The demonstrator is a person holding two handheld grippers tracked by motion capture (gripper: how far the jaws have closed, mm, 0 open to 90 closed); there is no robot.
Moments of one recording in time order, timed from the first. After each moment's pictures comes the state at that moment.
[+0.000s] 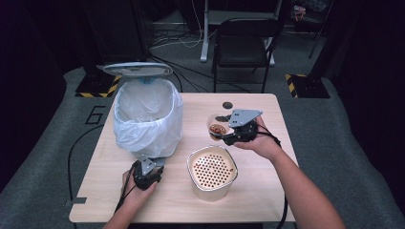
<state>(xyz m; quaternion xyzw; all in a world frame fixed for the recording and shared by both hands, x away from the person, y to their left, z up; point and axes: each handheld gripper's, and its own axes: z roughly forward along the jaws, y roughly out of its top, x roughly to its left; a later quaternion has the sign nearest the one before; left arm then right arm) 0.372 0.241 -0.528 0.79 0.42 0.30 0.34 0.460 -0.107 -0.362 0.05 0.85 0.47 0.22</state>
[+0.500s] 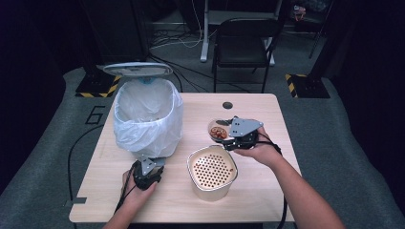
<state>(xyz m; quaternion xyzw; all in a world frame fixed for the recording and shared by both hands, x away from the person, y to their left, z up) 0.372 0.241 -0.528 0.79 0.42 0.30 0.34 0.442 -0.108 -0.372 0.03 0.84 0.47 0.27</state>
